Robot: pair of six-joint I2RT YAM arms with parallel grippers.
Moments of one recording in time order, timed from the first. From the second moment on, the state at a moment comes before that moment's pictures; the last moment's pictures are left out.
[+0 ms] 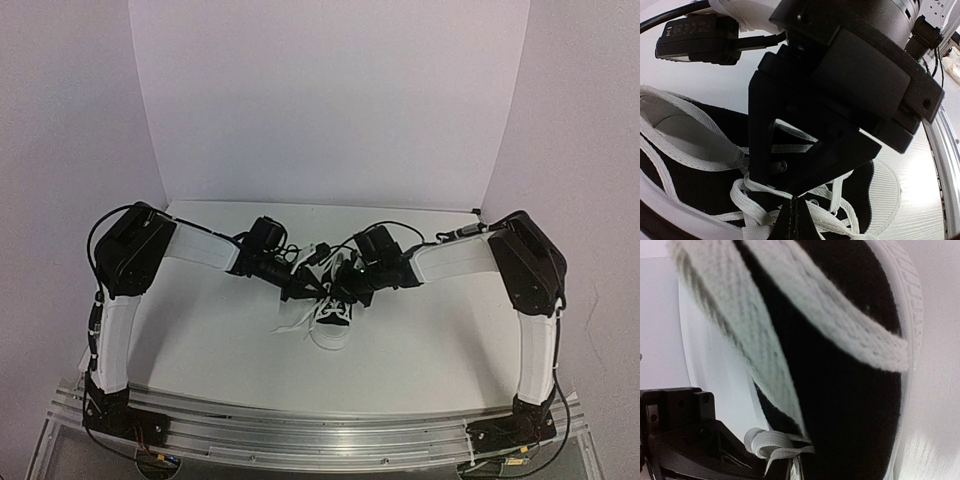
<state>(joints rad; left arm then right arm) -0.66 2.18 1.38 0.03 0.87 0.38 0.72 2.07 1.29 -0.05 -0.31 1.09</state>
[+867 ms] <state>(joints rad) -0.68 2.19 1.36 0.06 0.85 0.40 0.71 1.84 1.22 -0.15 -0.34 0.83</state>
